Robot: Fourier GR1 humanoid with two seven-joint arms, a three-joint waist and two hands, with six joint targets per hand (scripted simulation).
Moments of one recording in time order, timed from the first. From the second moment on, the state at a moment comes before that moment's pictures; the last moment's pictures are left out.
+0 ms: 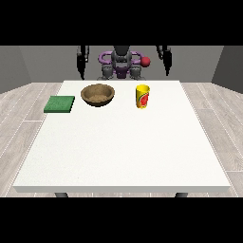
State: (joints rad) left arm 0.02 0.14 -0.01 -1.60 0.01 -0.03 0.04; right arm 0.01 -0.10 0.05 -1.56 0.00 -0.02 0.02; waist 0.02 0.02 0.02
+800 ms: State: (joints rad) left arm -0.03 0.02 -0.07 -1.86 0.07 0.15 0.42; right arm 0.05 -0.11 0.00 -1.89 -0.15 -0.06 0.42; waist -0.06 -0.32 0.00
